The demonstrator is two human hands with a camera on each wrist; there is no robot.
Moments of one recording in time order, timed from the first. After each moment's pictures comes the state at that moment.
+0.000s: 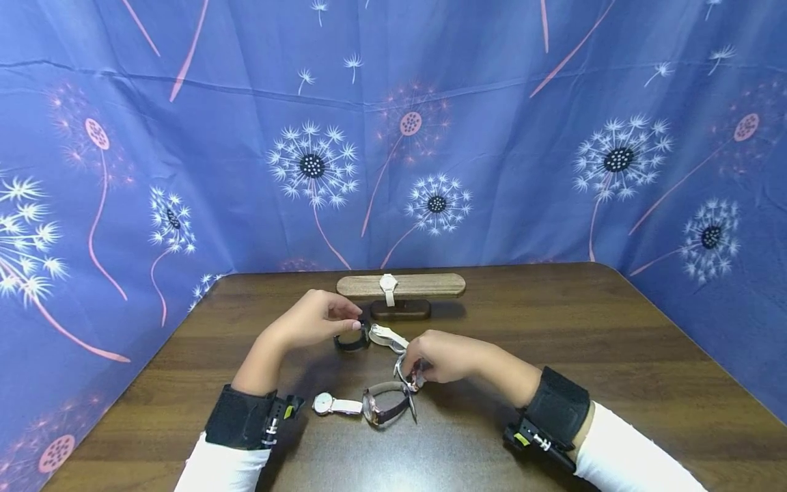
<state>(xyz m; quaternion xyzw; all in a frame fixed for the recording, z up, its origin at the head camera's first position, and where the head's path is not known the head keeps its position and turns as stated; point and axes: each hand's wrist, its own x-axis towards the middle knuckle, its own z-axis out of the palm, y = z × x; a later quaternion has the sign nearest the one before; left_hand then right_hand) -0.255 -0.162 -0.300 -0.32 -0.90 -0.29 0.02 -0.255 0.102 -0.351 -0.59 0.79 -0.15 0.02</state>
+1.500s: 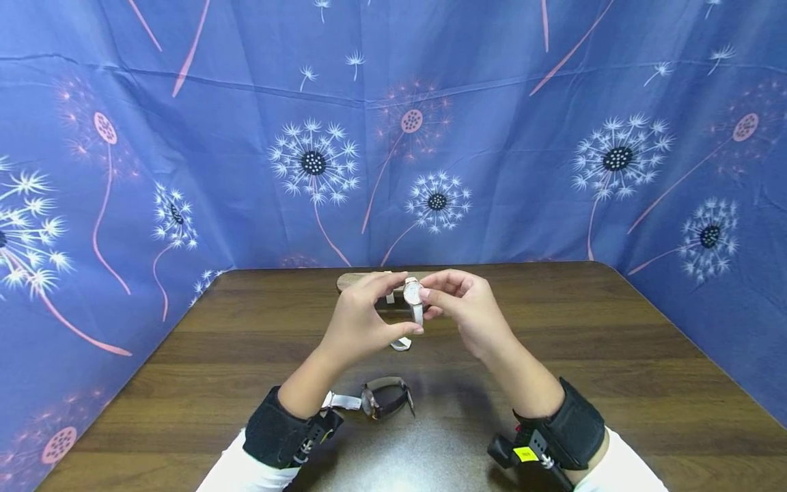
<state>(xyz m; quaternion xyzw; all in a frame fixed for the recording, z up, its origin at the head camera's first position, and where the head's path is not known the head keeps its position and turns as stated) -0.215 -0.076 -0.291 -0.40 -0.77 -0.34 0.36 -0.208 0.104 -0.281 -0.22 0.59 -0.77 -0.02</state>
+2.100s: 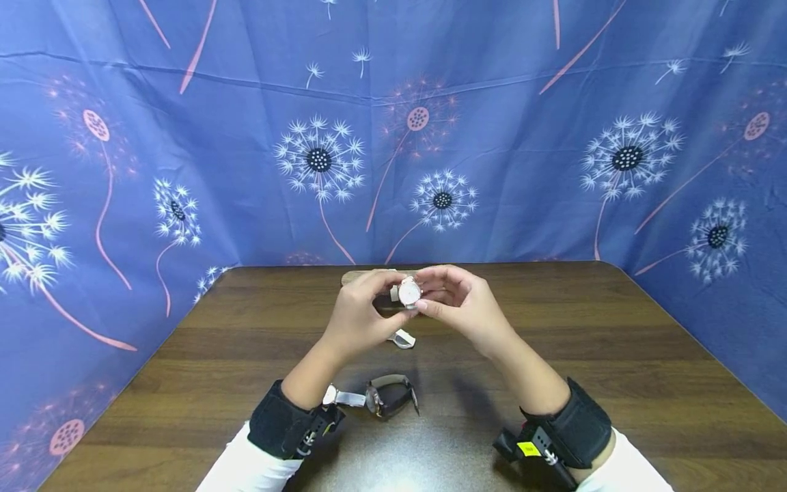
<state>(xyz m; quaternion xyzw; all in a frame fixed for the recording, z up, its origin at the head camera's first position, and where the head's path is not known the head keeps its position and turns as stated) -0.225 -0.082 -0.297 -0.40 -0.75 -0.34 0.39 -0.209 0.106 -0.281 -0.34 0.66 -0.66 -0.07</state>
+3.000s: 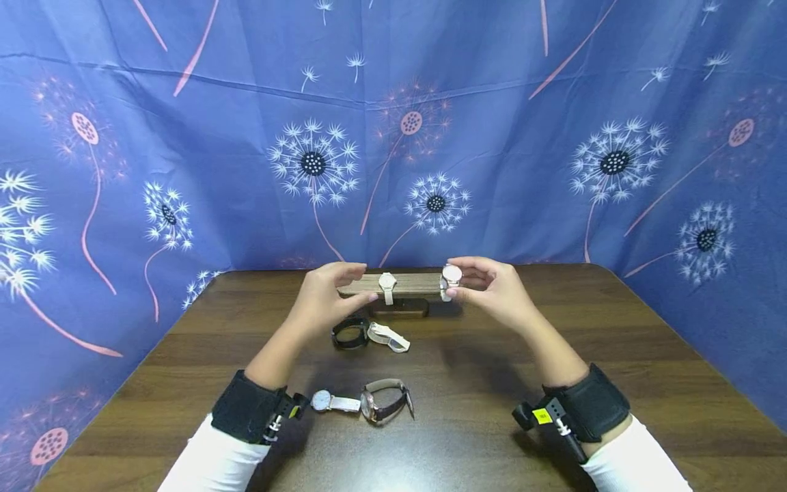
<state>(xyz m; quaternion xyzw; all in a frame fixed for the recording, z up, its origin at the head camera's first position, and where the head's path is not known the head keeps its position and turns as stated) -0.252 -0.131 -0.291 -0.28 -0.85 -0.34 0.27 -0.244 0.157 -0.281 -0.30 0.77 -0.55 -0.14</state>
